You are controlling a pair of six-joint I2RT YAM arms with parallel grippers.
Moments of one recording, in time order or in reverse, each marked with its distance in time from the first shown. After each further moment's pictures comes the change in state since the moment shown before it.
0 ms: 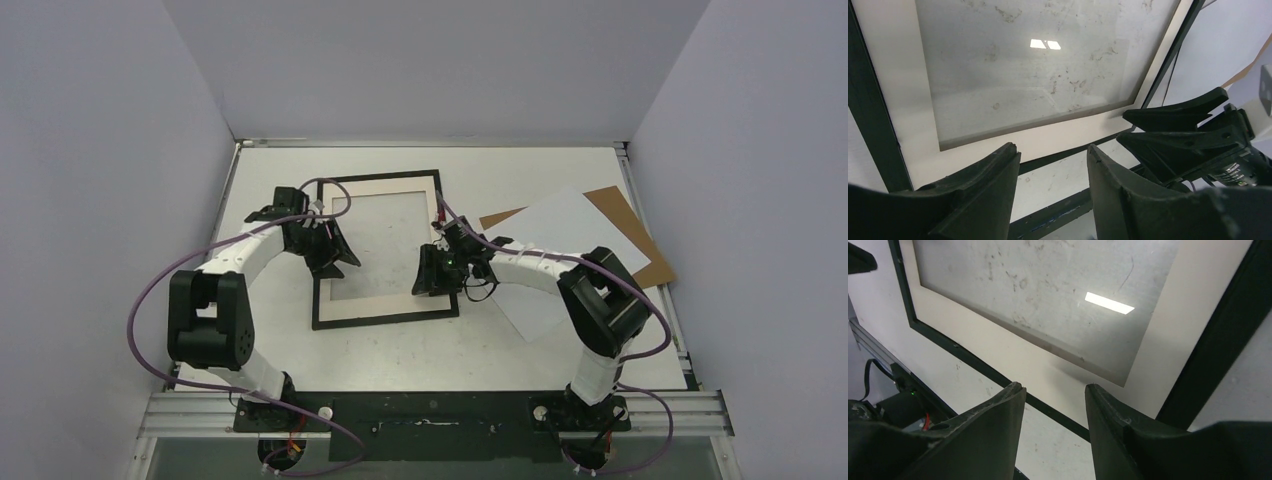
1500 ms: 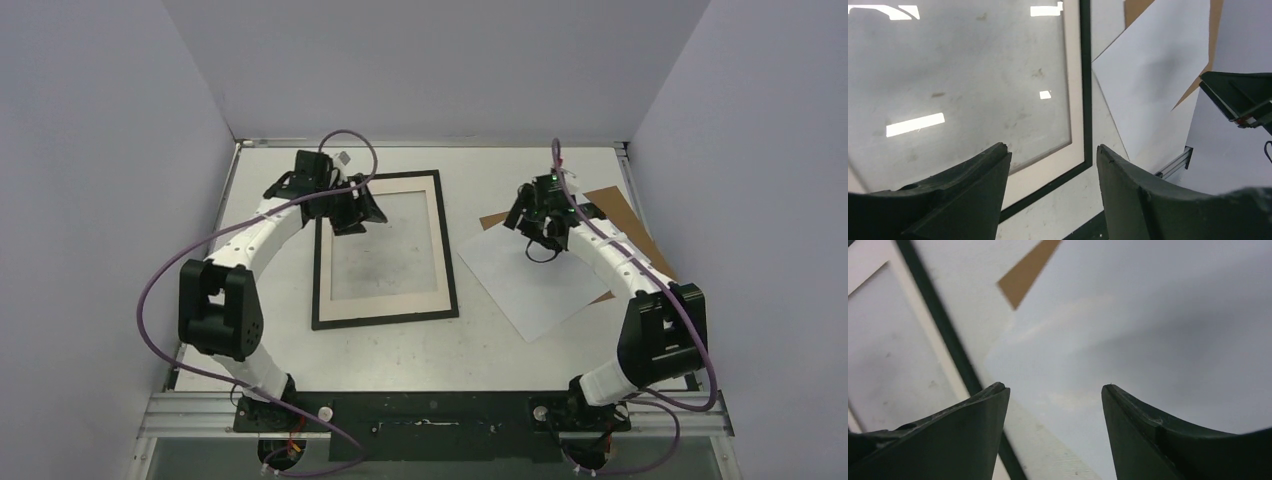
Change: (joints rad) left arm -0.108 0.045 0.212 0.117 -0.035 -0.015; right arm -0.380 -0.254 0.097 -0.286 0.443 -0.027
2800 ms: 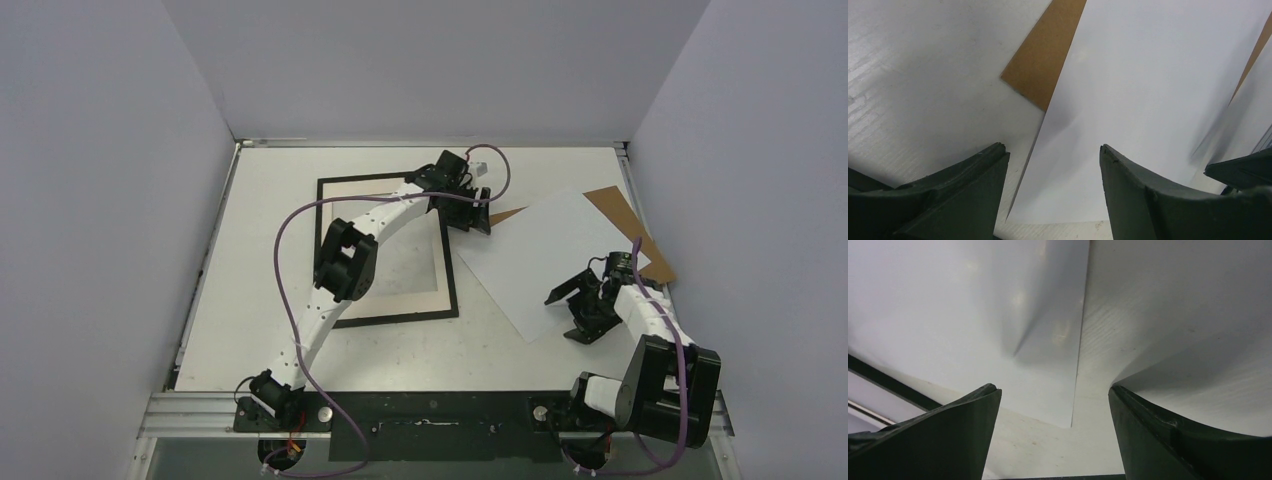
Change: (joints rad) left arm -0.456 0.974 1.085 -0.096 -0.032 0.192; right arm -0.566 -0.284 -0.571 -0.193 -0.343 0.145
